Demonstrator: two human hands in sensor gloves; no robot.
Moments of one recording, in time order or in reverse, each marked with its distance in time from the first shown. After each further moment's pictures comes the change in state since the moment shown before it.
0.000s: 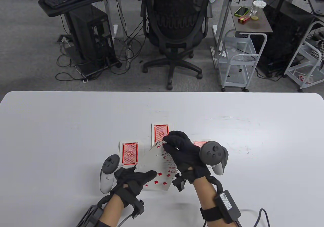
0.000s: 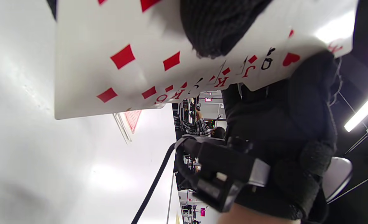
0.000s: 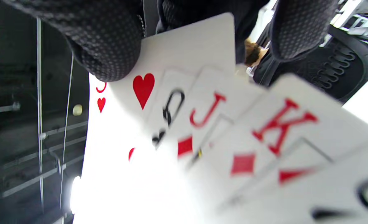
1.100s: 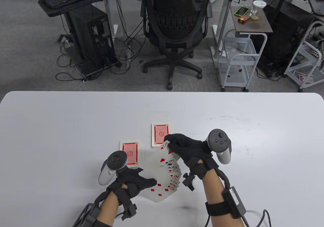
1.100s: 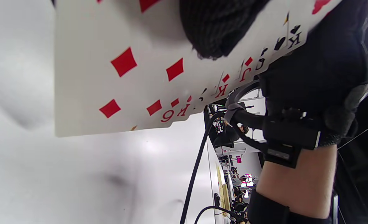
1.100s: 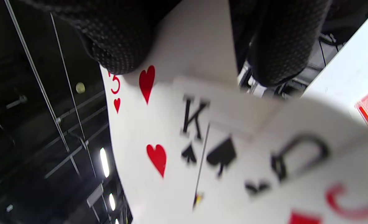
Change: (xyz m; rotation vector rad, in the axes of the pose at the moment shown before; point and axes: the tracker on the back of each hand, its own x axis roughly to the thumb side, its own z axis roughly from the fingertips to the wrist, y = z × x) left_hand 0.010 -0.002 -0.005 -0.221 0.055 -0.245; right_hand 0.000 0.002 -0.015 0.347 0.034 -0.138
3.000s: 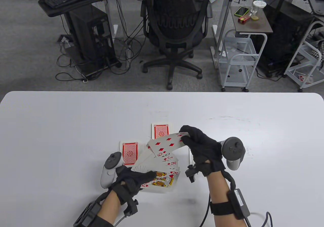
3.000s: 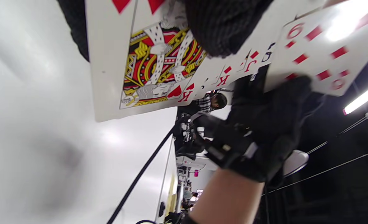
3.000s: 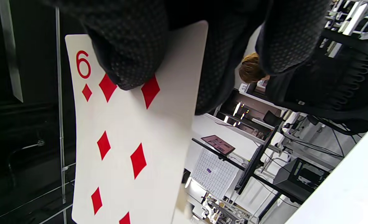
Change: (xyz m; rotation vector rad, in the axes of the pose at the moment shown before) left_hand -0.025 0.000 -0.010 0.014 -0.040 0.297; right_hand -0.003 -0.038 0.024 -0.399 -0.152 0.084
